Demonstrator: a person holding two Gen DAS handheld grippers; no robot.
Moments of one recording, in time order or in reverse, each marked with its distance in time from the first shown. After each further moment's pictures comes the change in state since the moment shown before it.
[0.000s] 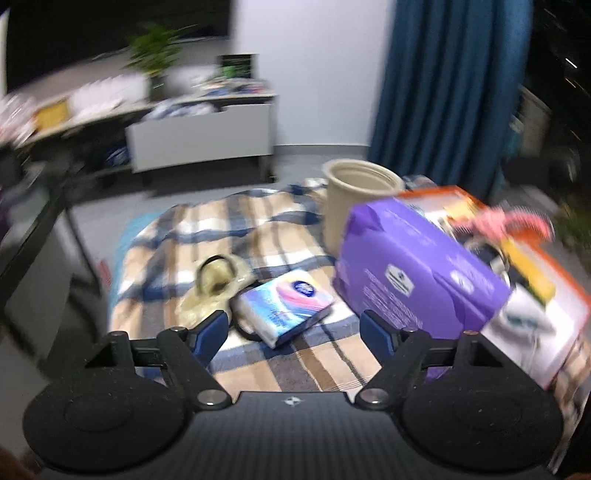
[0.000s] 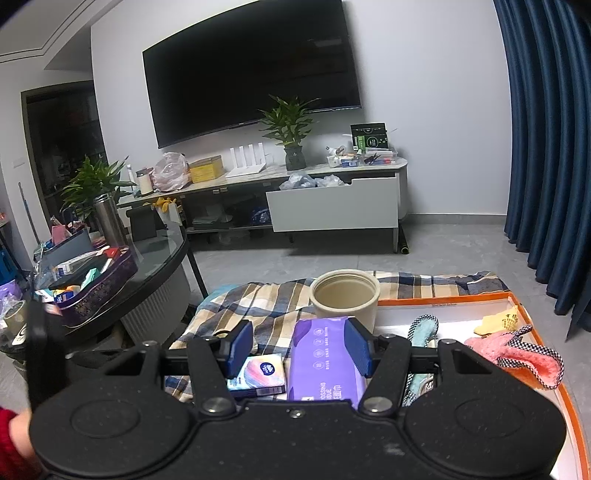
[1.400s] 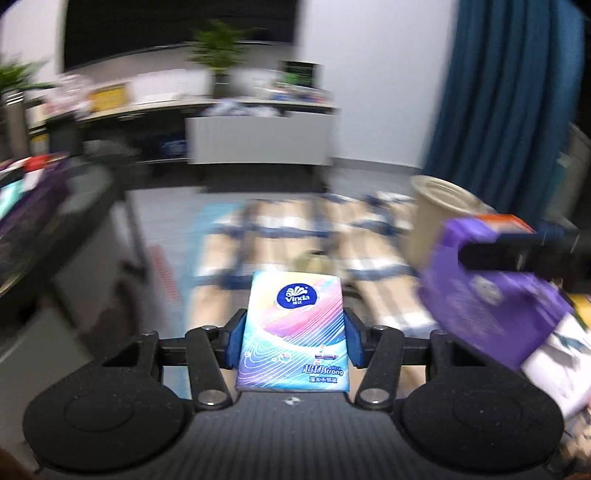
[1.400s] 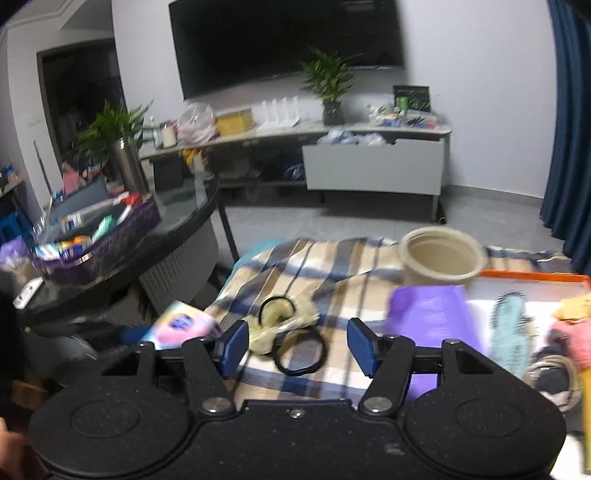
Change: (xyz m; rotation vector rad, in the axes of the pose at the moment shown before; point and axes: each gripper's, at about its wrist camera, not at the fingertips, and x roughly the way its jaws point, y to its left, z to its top) left arm -0.008 0.042 -0.021 -0.061 -0.037 0.075; right arm 0.091 0.075 -0.023 -0.077 0.143 0.060
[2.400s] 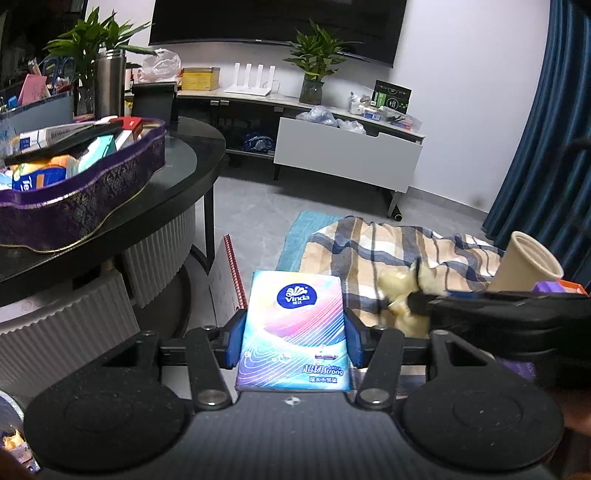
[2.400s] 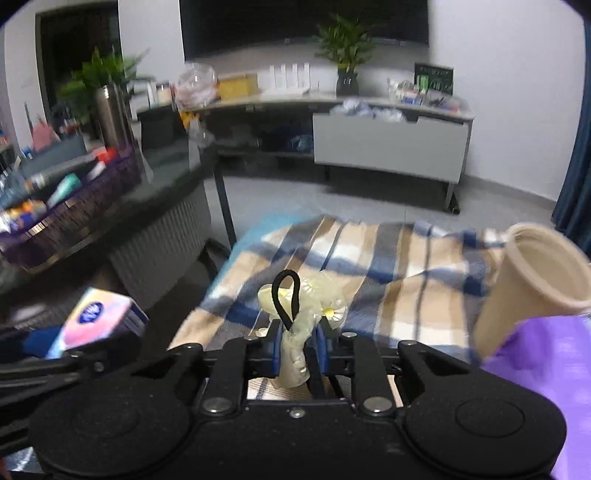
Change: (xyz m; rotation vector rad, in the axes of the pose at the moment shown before) left arm -0.006 0.051 0.007 -0.249 -0.040 0.216; right arm 0.099 0.031 0.010 -0.057 0.054 -0.032
